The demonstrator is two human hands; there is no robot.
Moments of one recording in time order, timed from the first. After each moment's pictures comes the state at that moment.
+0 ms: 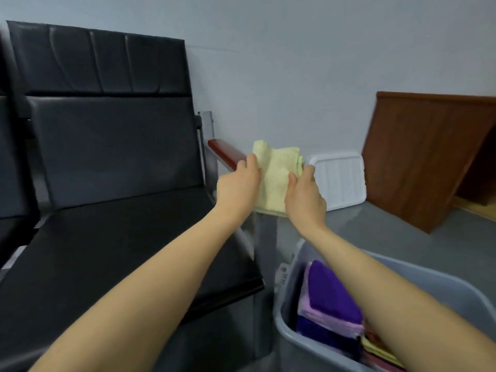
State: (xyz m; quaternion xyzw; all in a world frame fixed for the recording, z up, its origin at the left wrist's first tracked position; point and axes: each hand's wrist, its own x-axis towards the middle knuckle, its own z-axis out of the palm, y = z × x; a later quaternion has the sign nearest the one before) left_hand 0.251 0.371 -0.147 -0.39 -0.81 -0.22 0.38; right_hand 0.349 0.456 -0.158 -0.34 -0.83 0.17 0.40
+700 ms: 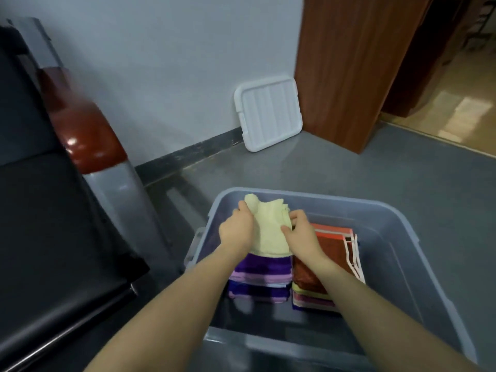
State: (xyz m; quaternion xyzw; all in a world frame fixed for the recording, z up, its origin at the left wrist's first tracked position) left_hand 0.365 0.587 -0.362 -0.44 -0.89 -0.12 -0.07; right_hand 0.491 0.651 -0.385 -0.46 -0.73 0.43 0.27
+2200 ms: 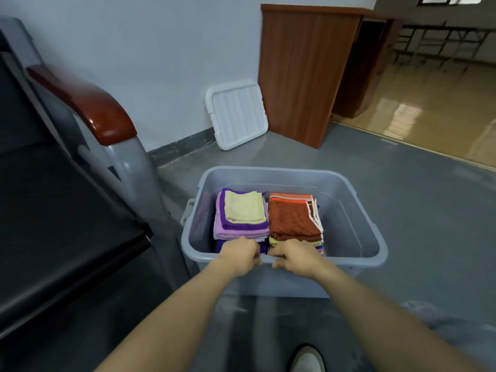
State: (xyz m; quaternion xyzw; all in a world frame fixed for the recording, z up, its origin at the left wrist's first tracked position) left_hand 0.431 0.475 -0.382 -0.67 -0.73 -0.02 -0.16; right_hand 0.587 0.547 -0.387 -0.36 -0.92 0.15 -0.05
